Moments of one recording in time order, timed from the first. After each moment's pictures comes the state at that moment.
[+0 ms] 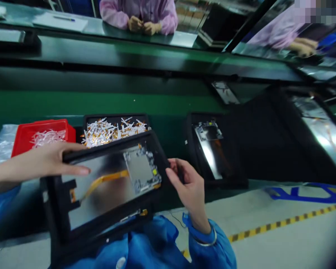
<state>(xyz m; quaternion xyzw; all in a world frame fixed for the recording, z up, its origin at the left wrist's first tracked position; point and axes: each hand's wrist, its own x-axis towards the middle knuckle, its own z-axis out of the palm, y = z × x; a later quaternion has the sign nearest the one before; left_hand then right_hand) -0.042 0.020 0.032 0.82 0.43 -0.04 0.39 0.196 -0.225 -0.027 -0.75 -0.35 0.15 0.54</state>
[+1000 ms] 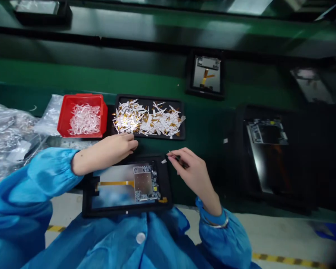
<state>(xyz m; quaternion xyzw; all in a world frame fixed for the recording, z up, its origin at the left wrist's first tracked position) -0.013 -0.011 -0.008 0.95 0.18 -0.08 0.24 0.194 -0.188 -0.059 -0.71 -0.54 0.25 0.39</state>
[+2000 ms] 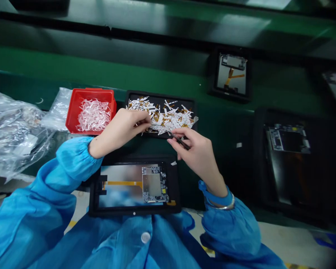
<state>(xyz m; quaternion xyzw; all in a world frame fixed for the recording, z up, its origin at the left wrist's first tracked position) 0.001 0.017 -0.013 0.92 0.25 0.15 0.25 0.184 -0.126 -0.040 -0.69 -0.54 0.24 0.41</state>
